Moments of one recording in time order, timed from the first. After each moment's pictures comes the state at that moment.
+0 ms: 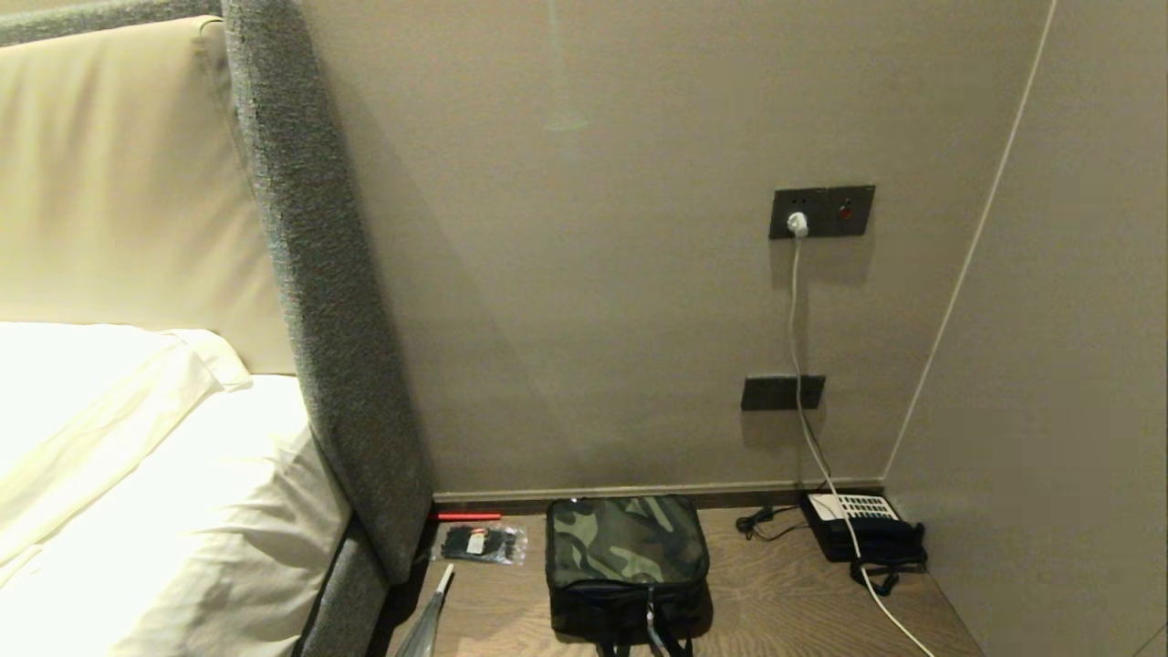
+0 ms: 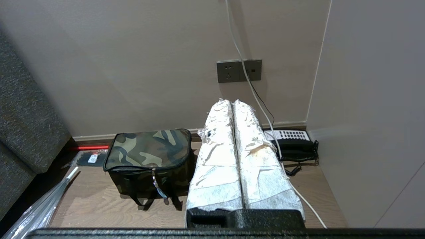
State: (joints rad) left arm 0.00 0.00 0.00 0.01 0.01 -0.01; right arm 0.00 0.00 0.00 -0.04 -0.01 0.05
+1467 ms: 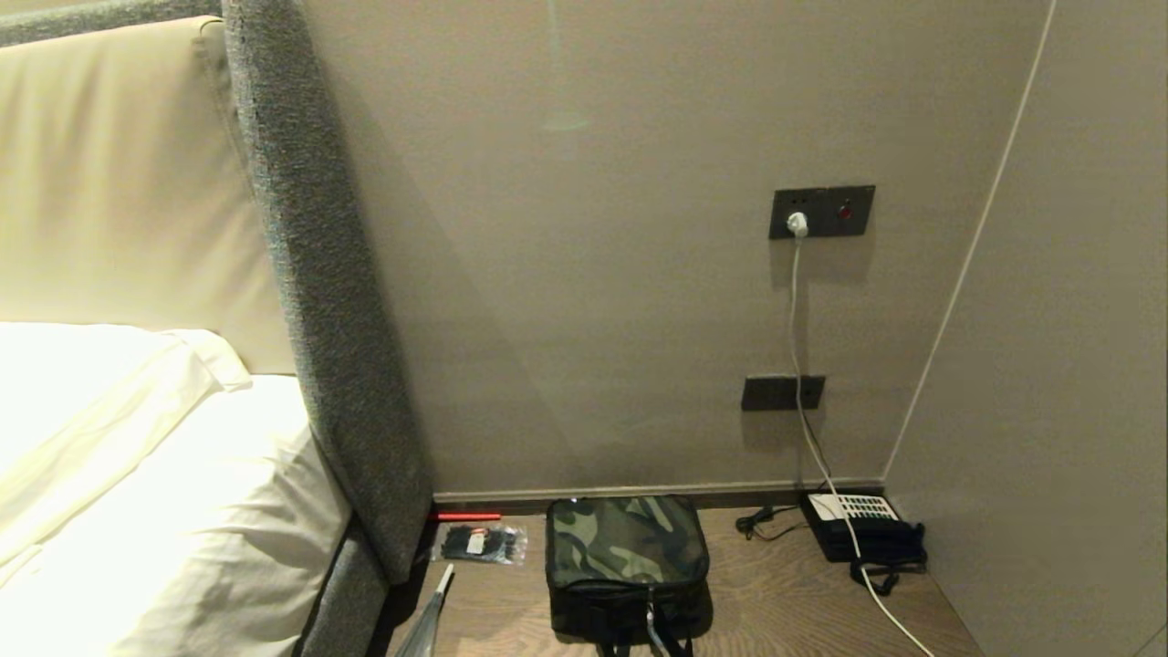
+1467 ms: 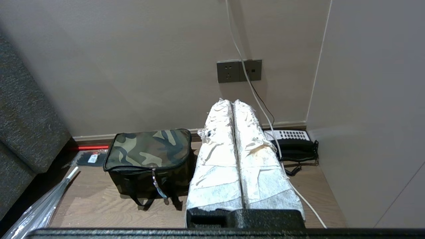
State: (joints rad) left arm 0.00 0.00 0.00 0.01 0.01 -0.01; right arm 0.00 0.00 0.00 -0.04 -0.01 0.05
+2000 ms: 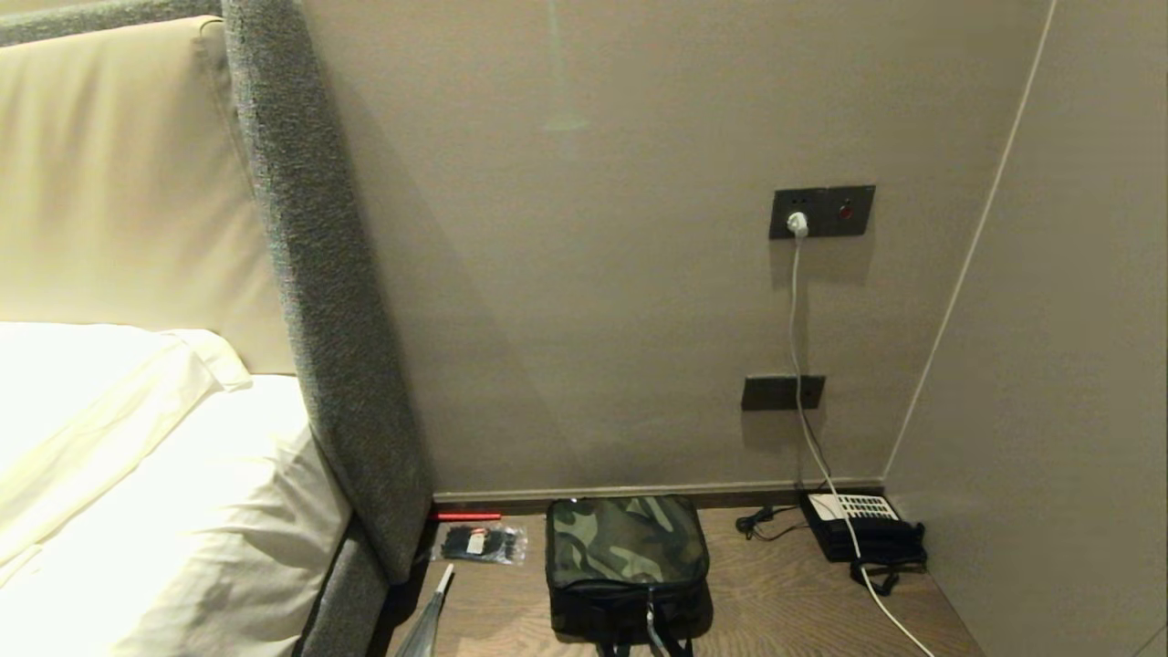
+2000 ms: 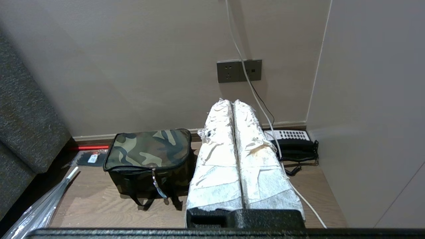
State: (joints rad) left arm 0.00 0.00 0.00 0.02 0.01 -0.01; right arm 0.00 0.00 0.00 -0.04 -0.01 0.05
